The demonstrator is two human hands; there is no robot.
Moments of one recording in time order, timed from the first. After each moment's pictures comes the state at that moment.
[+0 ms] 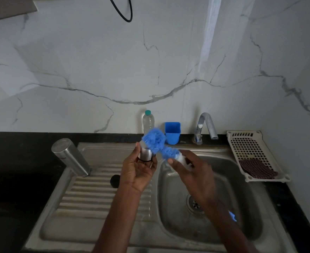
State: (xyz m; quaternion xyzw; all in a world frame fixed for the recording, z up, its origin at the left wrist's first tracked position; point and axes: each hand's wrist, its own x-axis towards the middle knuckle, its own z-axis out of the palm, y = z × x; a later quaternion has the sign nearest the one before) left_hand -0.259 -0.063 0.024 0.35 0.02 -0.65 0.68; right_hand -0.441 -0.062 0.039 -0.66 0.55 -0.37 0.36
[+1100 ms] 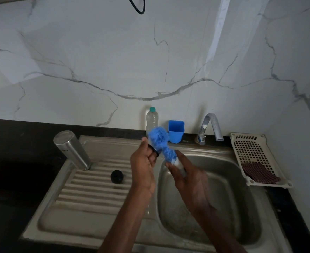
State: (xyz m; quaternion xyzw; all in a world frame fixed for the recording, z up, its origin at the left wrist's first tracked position) left_hand -0.290 -0.054 0.047 0.50 -0.18 -0.49 0.70; right_hand -0.427 -0.061 -0.005 -0.75 0.49 -0.40 0.19
